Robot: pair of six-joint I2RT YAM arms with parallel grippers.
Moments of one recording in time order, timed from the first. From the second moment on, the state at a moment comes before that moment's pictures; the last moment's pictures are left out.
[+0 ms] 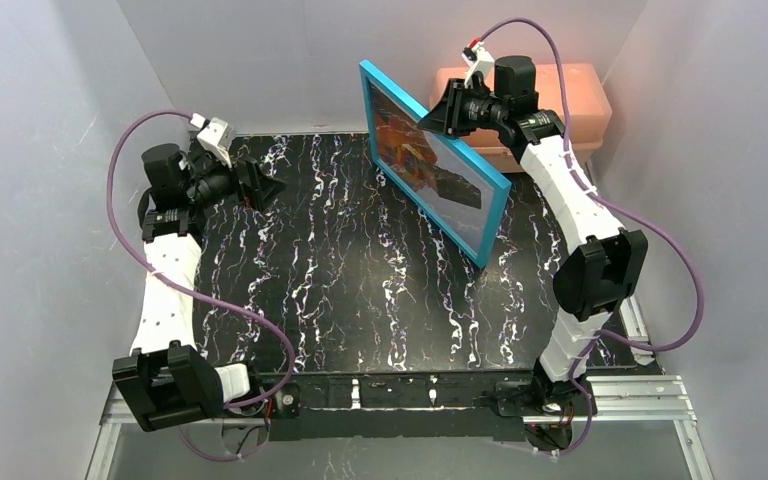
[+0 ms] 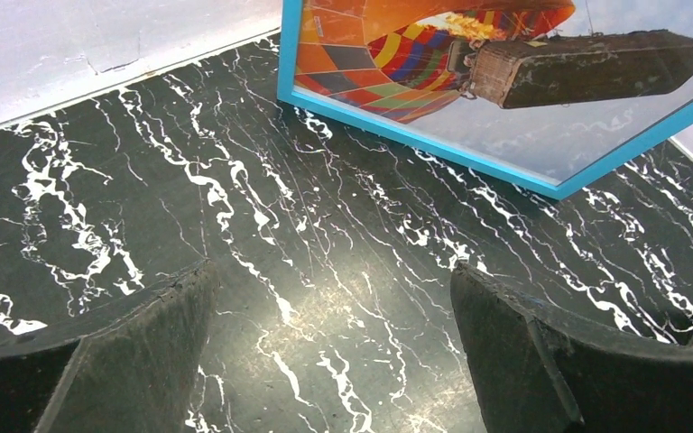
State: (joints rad) left arm 0.20 1.21 1.15 -0.31 0.87 0.10; right arm 0.33 1.84 1.90 -0.47 -0.59 0.34
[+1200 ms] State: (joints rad) left arm 0.20 1.24 1.07 -0.17 0.97 -0.15; right arm 0.03 1.59 1.37 -0.04 -0.70 0.73
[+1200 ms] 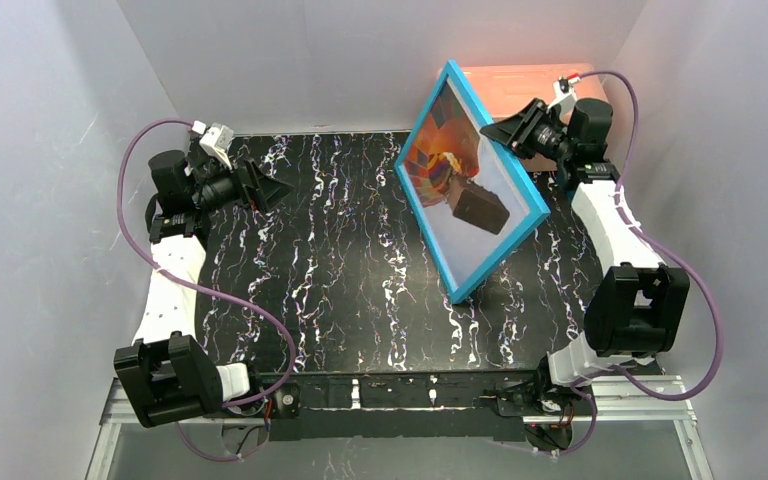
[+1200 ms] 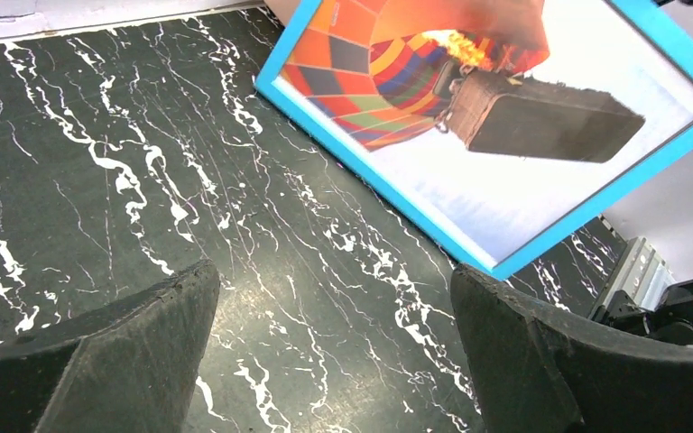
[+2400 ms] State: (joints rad) left arm 0.20 1.35 1.09 -0.60 0.97 0.26; right arm 0.36 1.66 0.50 0.71 -0.36 0.94
